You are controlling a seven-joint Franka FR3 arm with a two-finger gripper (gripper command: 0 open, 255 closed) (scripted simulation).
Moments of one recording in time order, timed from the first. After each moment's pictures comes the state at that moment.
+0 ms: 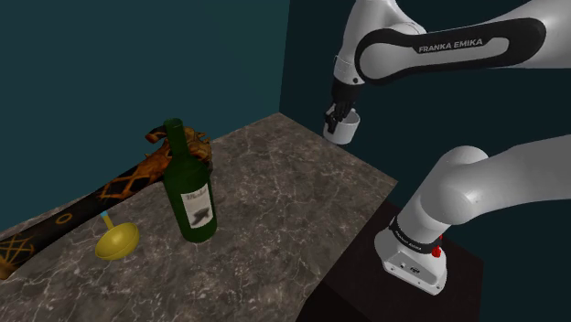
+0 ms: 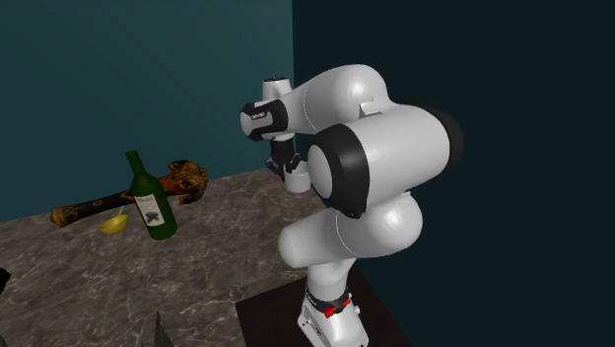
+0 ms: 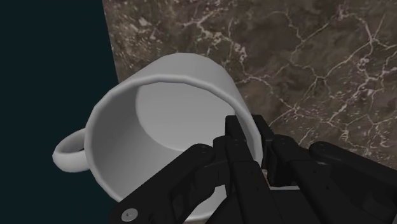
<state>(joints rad) -0.09 -0.71 0.04 -2.66 -0.03 1.99 0.05</state>
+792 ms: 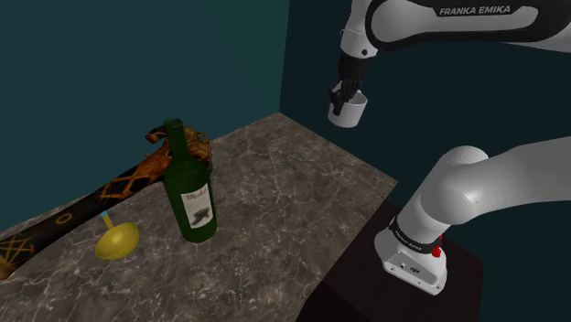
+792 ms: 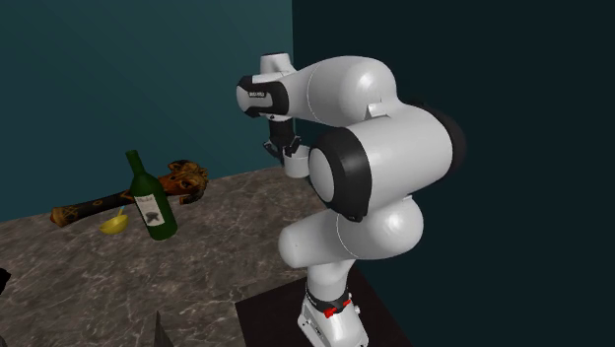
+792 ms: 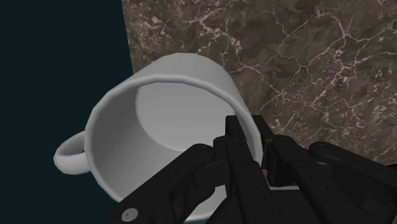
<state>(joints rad) -0.09 -0.73 0.04 -2.50 -0.03 1.82 0.04</state>
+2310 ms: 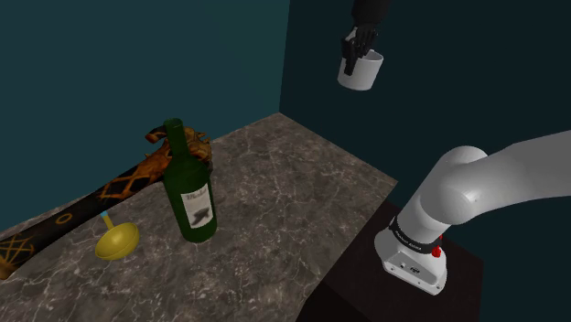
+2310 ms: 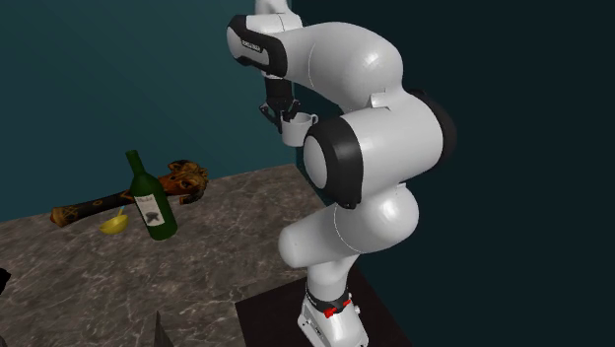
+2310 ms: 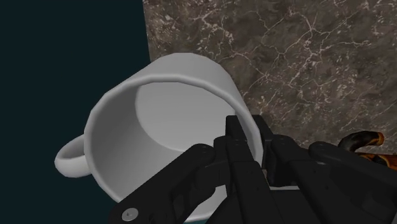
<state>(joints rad) -0.09 -0.67 0.04 -2.15 -0.03 1.53 0.03</state>
